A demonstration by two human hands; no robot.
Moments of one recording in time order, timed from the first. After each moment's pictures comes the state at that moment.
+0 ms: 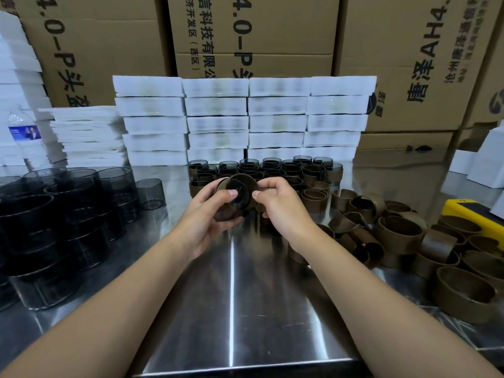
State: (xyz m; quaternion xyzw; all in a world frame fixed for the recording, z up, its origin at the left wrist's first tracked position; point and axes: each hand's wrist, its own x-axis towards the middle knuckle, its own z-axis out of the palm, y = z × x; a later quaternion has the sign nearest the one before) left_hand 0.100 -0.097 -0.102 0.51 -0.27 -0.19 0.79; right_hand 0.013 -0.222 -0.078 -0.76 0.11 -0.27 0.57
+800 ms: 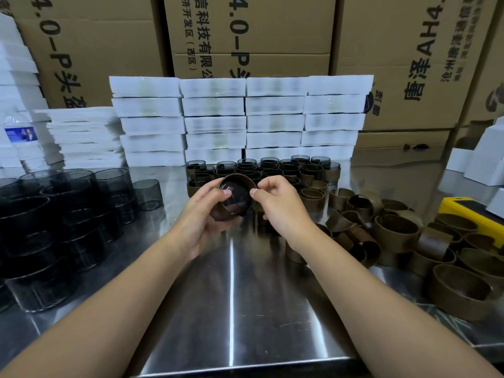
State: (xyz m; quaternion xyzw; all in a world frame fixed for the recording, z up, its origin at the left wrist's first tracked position) left_hand 0.098 -0.095 -0.100 0.50 -0.27 -0.21 0.80; right_hand 0.011 -0.223 -0.078 -0.76 0.12 -0.30 0.56
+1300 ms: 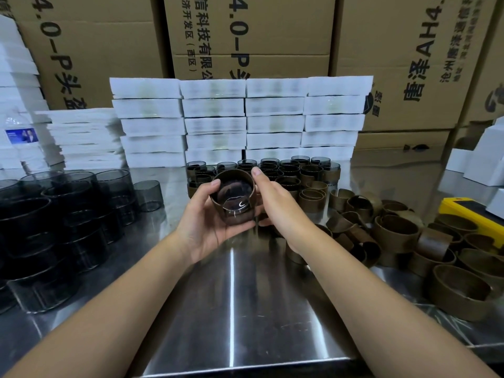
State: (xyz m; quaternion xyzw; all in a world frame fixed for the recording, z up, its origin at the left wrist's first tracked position) left_hand 0.085 -0.093 -0.093 0.43 -0.29 -0.33 0.79; right_hand 0.008 -0.217 -0.073 -0.78 0.13 -0.23 0.57
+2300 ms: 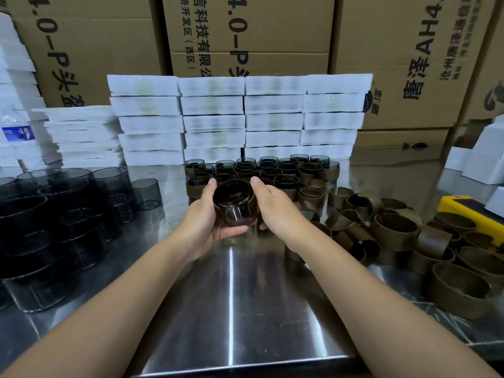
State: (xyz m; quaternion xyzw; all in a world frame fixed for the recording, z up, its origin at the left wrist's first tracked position) left_hand 0.085 -0.100 -0.092 0.56 -0.19 -0.25 0.76; right_hand 0.010 -0.215 -0.074 -0.84 0.11 -0.23 0.47
